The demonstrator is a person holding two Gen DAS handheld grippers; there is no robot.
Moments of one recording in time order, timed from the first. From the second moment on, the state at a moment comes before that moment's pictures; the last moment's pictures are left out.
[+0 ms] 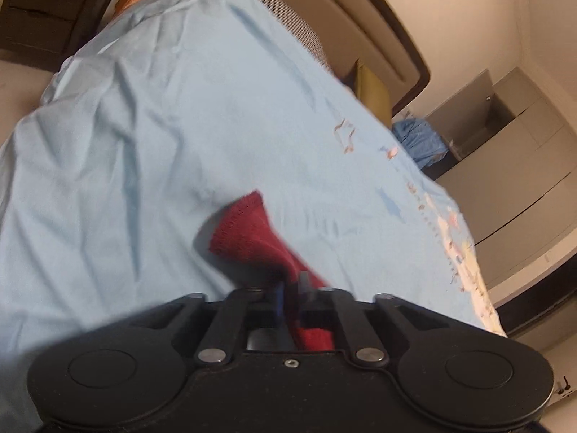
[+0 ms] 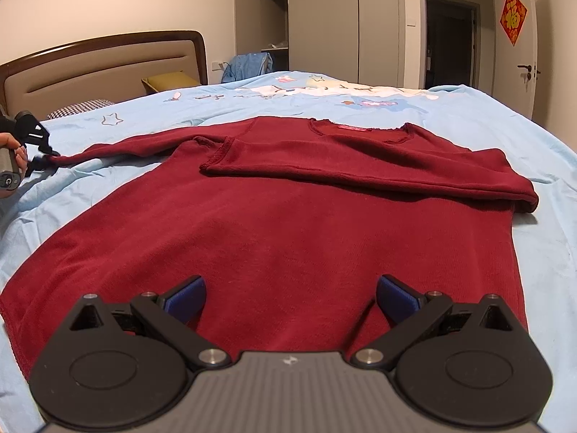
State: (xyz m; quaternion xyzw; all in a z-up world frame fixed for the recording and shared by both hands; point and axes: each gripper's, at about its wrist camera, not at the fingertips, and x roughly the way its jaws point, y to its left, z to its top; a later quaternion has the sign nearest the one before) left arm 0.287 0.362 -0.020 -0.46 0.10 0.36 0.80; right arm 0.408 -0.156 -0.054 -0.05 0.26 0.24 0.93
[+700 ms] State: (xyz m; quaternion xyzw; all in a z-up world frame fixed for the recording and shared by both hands) left arm 0.377 0.188 0.136 -0.15 -0.03 0.09 0.98; right arm 0.402 -0.193 -0.036 0.04 0.24 0.21 0.95
